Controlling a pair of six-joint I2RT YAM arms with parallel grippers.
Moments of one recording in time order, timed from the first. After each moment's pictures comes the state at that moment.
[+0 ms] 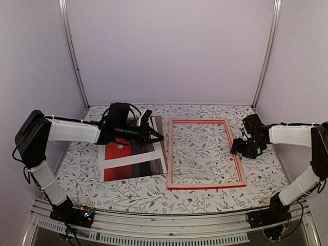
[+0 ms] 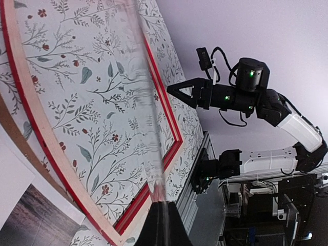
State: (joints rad) left arm -0.63 1.70 0.97 0.23 0.73 -0.82; right arm 0.28 1.49 0.78 -0.43 0.02 0.51
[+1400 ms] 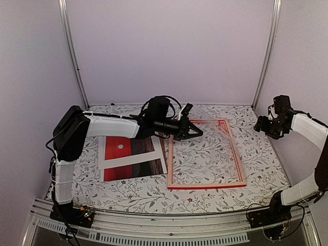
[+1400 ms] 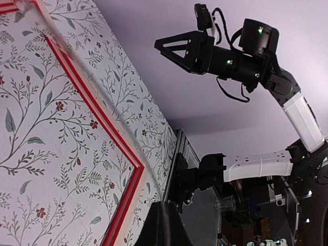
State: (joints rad) left arm -0.85 2.12 1.52 0.29 0.74 -0.88; right arm -0.07 1.34 0.98 -0.54 -0.04 0.33
